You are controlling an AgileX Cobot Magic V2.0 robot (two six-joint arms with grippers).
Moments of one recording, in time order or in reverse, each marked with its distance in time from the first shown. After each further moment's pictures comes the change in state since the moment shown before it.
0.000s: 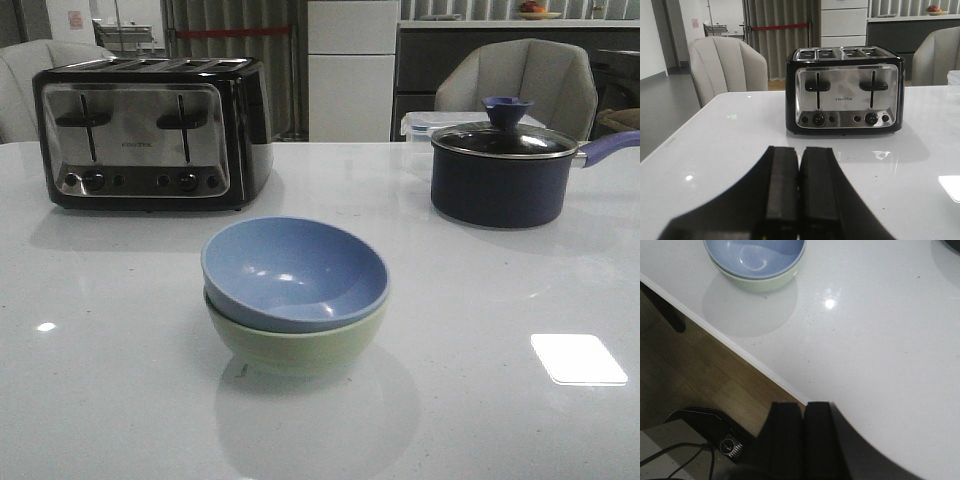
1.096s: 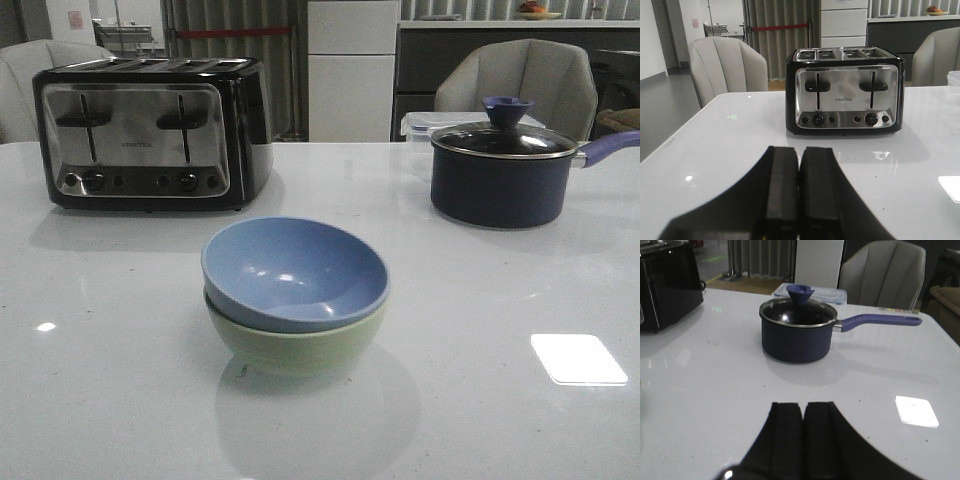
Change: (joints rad) left arm 0.000 0.000 0.000 0.000 0.000 0.000; right arm -0.466 -0.511 0.538 -0.019 -0.703 0.000
